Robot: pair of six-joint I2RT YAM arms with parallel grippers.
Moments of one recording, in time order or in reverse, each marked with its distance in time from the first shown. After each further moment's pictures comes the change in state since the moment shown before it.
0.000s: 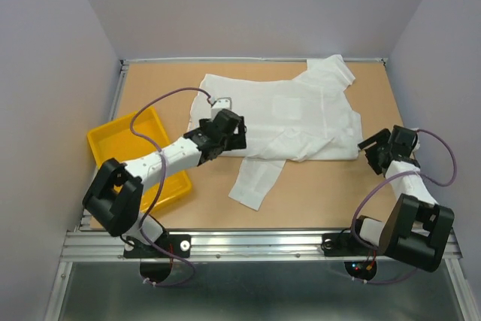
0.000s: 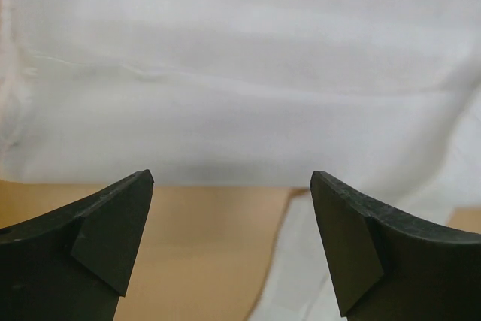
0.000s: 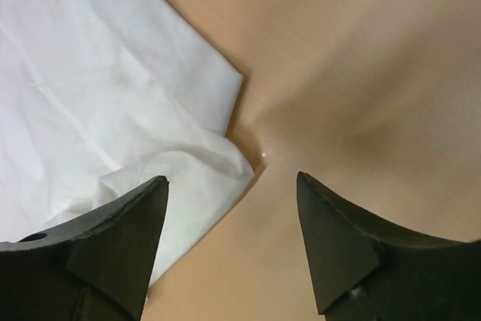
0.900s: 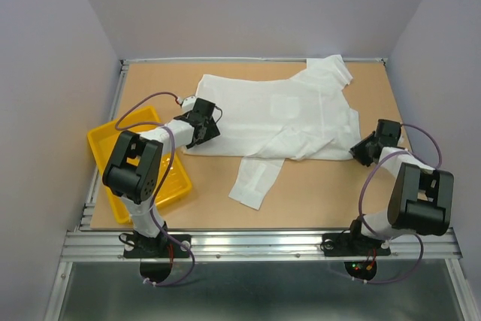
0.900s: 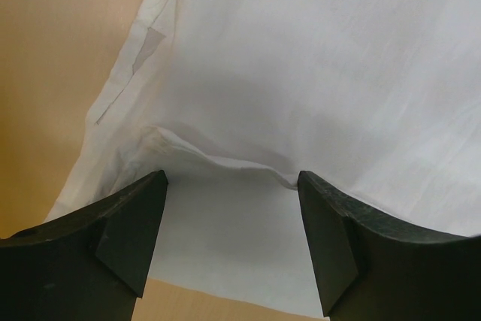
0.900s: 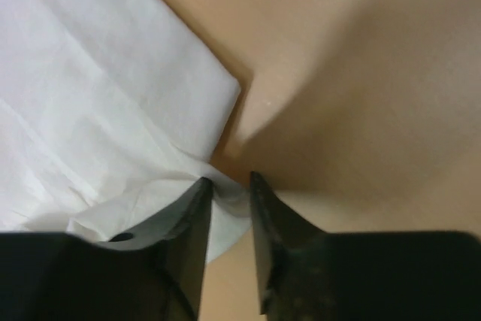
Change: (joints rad) left arm 0.232 0.216 0.032 0.025 0.031 -0.135; right arm 0.125 0.214 0.071 0.045 0.074 -0.002
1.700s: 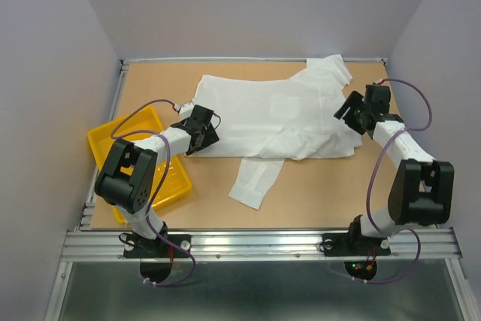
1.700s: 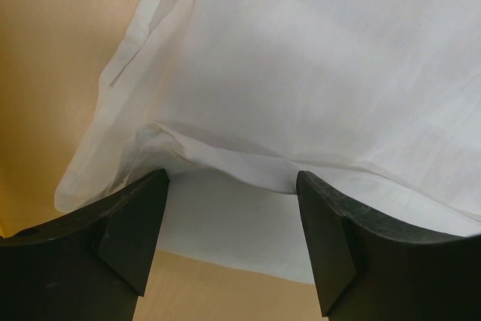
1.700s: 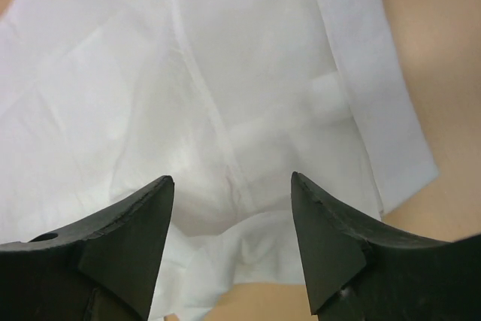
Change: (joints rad) left arm -0.020 -0.094 -0.103 0.013 0.019 -0.055; right arm 0.175 0.096 0.353 -0.108 -0.029 -0.163
